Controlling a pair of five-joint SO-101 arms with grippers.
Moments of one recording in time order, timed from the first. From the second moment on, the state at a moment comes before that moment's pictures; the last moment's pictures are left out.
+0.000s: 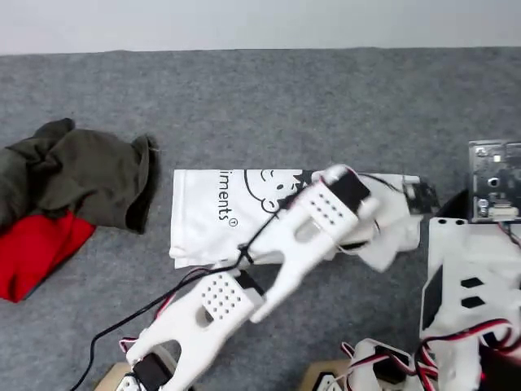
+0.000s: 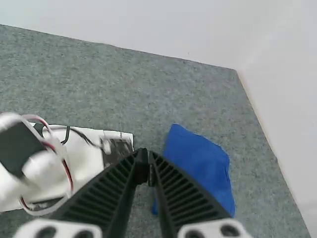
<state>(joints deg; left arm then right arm) 44.5 59.3 -63.9 98.7 -25.2 17.8 -49.8 -16.0 100.7 22.1</state>
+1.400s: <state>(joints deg) 32.4 63.9 -70.6 96.4 -24.2 33.8 -49.8 -10.9 100.7 29.8</state>
